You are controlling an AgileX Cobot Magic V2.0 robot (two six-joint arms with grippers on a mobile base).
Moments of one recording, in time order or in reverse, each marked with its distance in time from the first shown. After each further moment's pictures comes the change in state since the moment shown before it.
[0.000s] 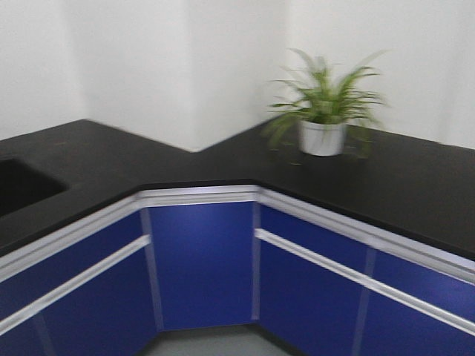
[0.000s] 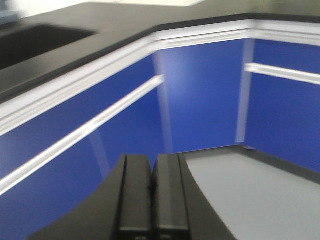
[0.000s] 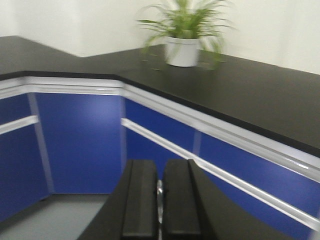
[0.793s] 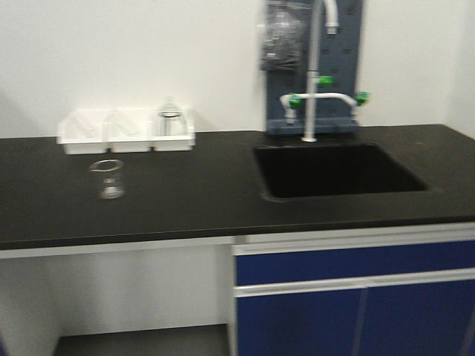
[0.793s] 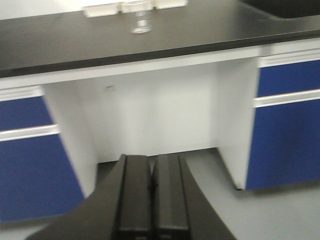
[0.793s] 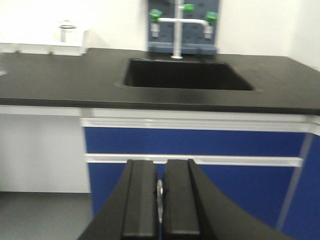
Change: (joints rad) left arm 0.000 0.000 0.000 0.000 0.000 0.000; right arm 0.000 0.000 0.000 0.000 0.000 0.000
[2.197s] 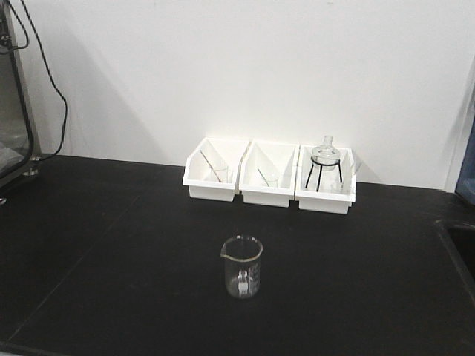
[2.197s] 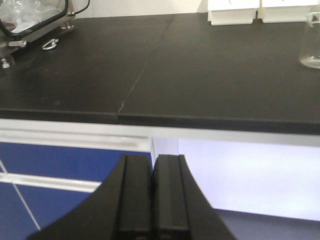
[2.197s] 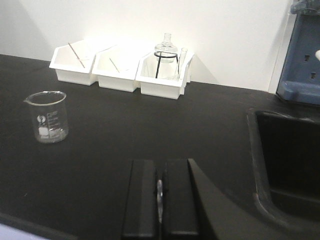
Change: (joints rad) left arm 0.000 0.000 0.000 0.000 0.000 0.000; right arm 0.000 0.000 0.000 0.000 0.000 0.000
